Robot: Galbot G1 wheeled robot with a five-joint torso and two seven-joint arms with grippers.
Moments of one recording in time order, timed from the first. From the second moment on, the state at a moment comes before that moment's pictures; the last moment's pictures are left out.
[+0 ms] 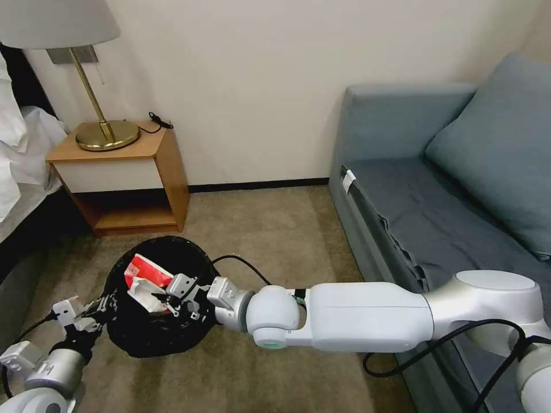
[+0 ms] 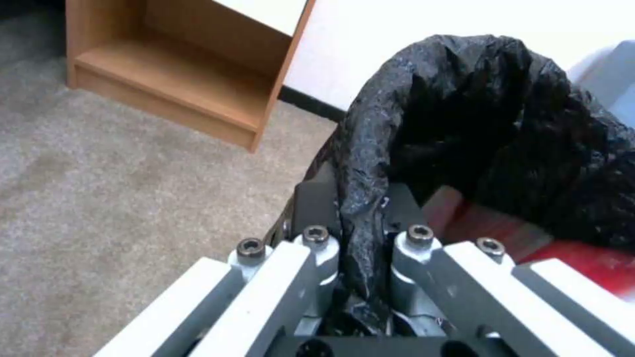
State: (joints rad) left arm 1.63 -1.33 -1.00 -2.01 -0.80 0.29 0.20; right arm -0.07 1.19 -1.14 1.81 0.92 -0.19 0.26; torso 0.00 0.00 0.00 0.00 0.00
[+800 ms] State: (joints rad) left arm 1.59 -1.34 -0.96 -1.99 -0.85 0.35 0.13; right arm -0.14 0.96 -0.82 1.90 0.83 -0.25 0.46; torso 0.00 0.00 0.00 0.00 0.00
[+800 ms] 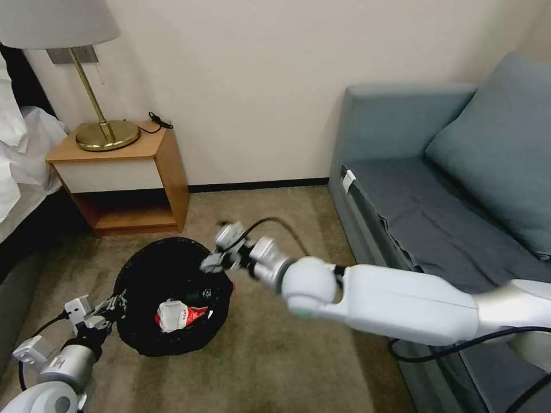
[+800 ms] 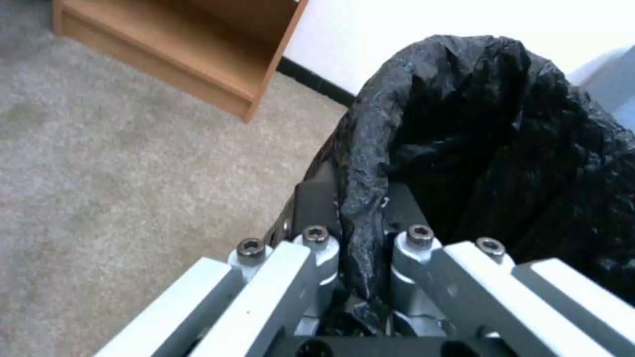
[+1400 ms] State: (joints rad) left arm 1.56 -1.35 -0.92 -1.97 -0.92 0.44 0.00; right arm -0.59 0.61 -0.22 2.24 0.82 -0.28 0.47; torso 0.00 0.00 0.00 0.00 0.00
